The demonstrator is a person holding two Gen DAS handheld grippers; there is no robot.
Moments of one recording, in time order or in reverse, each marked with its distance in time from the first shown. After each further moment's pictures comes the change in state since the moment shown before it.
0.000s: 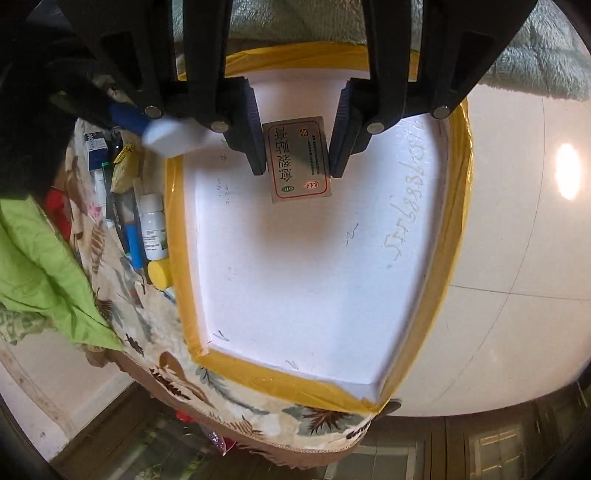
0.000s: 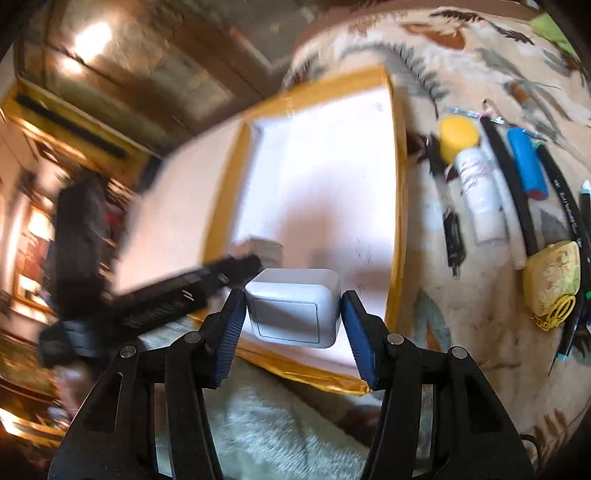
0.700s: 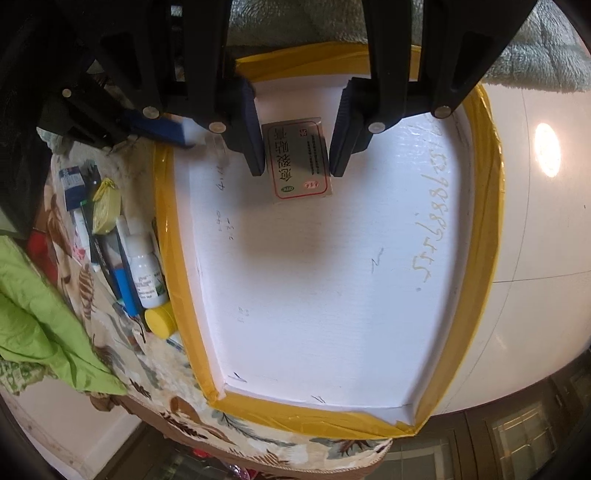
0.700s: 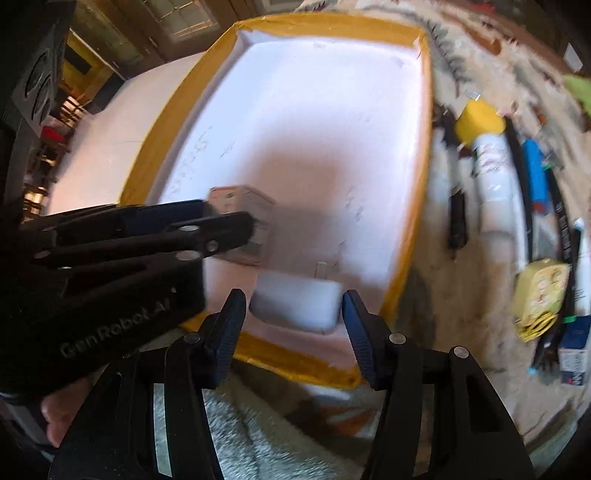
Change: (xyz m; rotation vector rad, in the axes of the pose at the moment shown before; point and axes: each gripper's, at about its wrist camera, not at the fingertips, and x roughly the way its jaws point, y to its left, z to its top) left arm 0.023 -0.022 -0.013 0.118 0.075 0.049; right arm 0.063 0.014 0.005 -0.184 0.200 -0.237
